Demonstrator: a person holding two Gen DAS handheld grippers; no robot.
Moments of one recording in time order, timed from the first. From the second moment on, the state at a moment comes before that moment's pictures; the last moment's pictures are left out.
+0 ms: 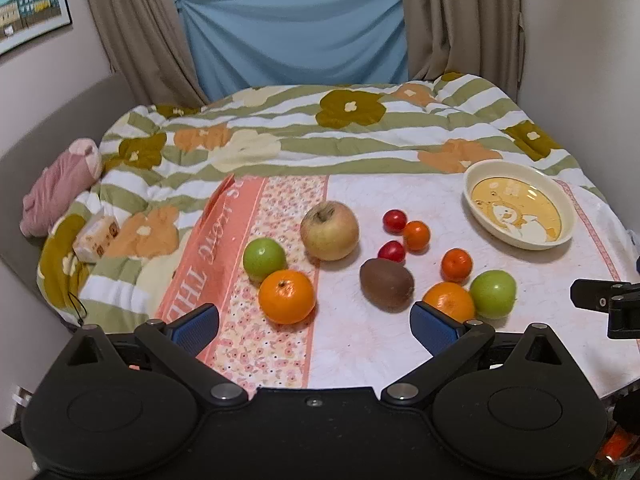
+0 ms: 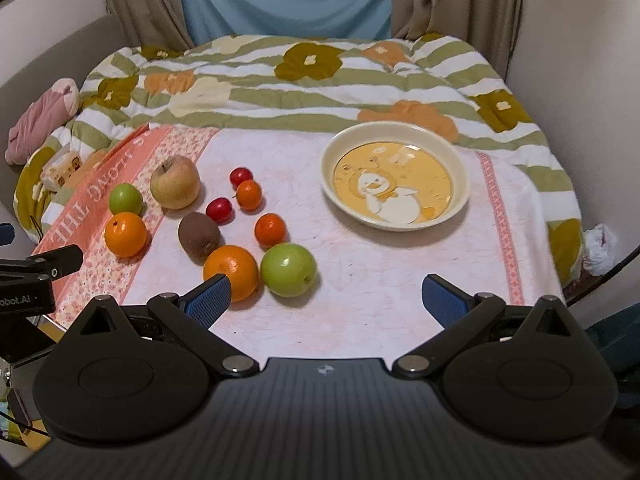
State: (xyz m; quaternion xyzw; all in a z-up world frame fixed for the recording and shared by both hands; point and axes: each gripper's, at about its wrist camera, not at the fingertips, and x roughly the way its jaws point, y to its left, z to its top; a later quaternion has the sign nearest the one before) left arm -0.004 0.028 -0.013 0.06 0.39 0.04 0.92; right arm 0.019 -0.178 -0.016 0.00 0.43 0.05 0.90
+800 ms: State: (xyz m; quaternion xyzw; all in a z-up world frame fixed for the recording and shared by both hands) left arm 0.085 0.105 -0.102 0.14 0.44 -0.11 0.88; right arm 0.066 -0.081 -0.097 0.09 0.46 -0.03 0.88
